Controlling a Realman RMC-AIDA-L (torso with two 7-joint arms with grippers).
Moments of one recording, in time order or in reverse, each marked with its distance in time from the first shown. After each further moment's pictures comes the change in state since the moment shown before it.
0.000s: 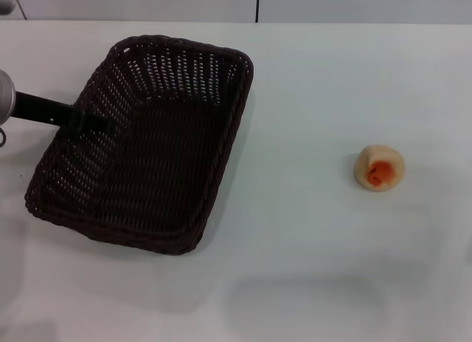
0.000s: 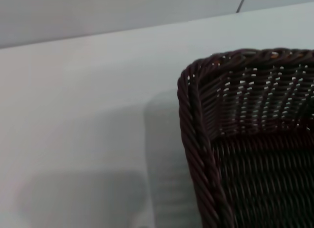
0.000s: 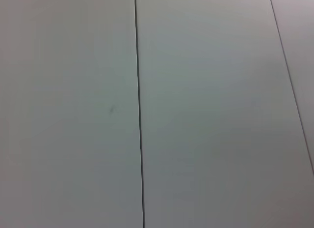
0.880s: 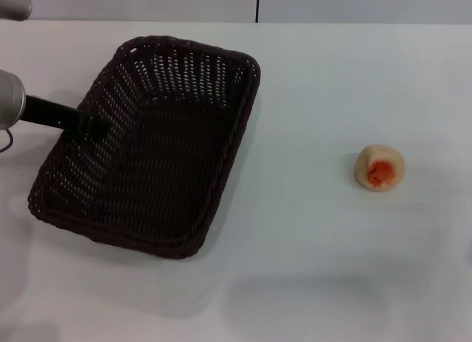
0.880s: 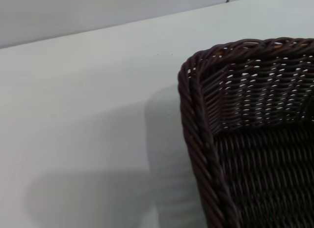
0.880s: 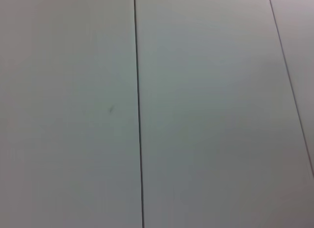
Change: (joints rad) left arm -0.004 0.001 0.045 0.004 0.010 0.013 0.010; right arm -0.001 0.000 0.000 -0.002 0.000 -0.001 0.004
